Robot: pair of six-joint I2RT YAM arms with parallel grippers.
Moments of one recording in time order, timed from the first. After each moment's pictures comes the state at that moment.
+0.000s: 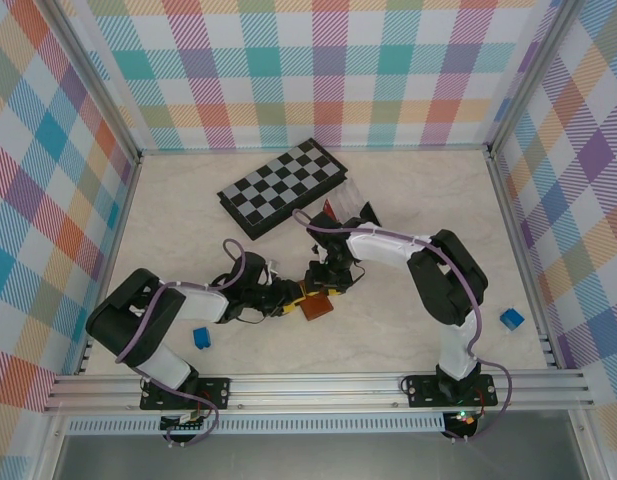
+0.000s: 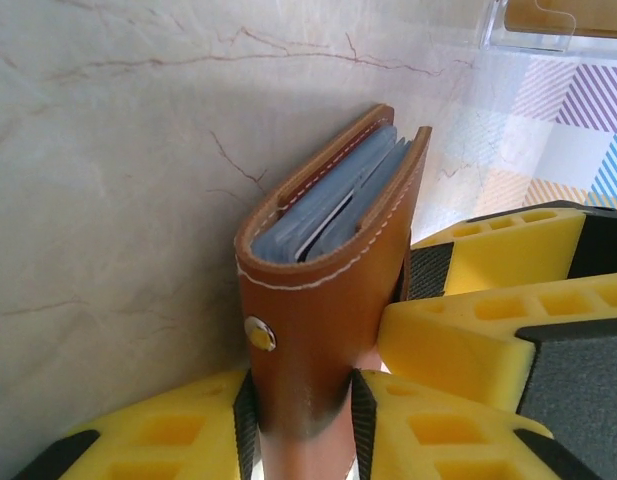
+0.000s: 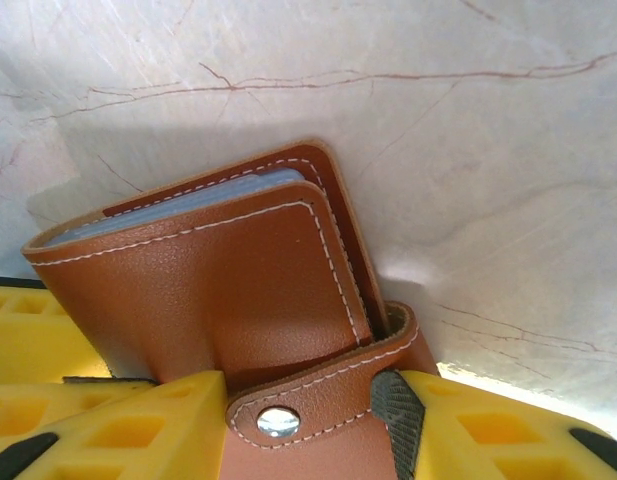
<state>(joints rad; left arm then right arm) -0.58 1.58 0.44 0.38 0.58 -1.18 0.76 1.94 1.31 -0.80 -0.34 0.63</state>
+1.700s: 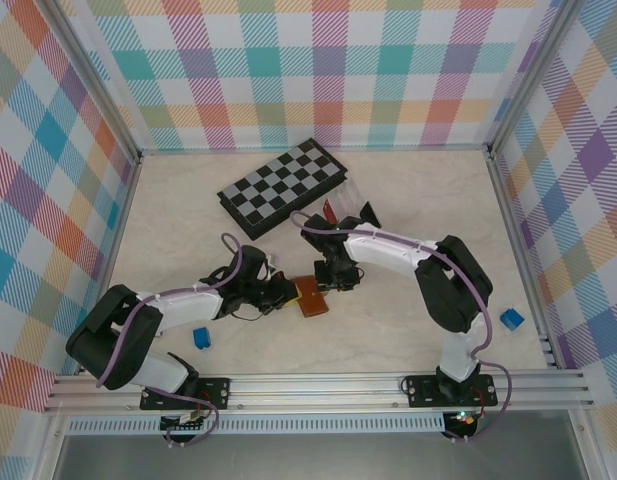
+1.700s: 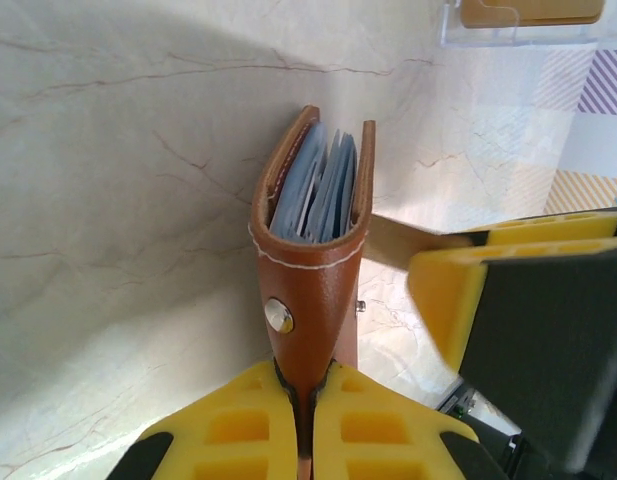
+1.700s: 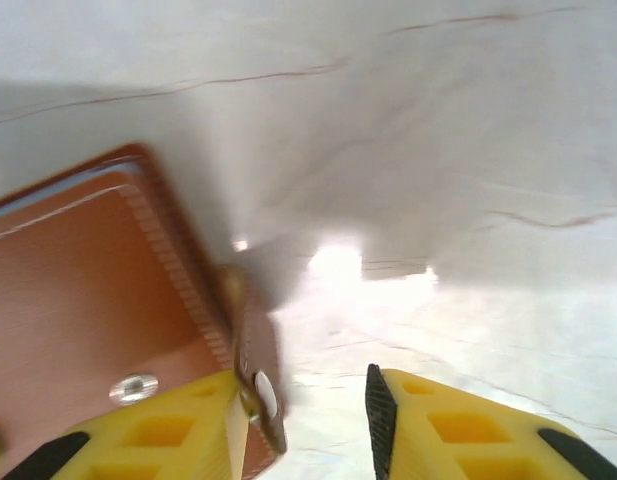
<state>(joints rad) -0.60 1.43 0.52 0.09 0.50 -1.07 0.81 1.89 1.35 -0.97 -0.04 0.72</state>
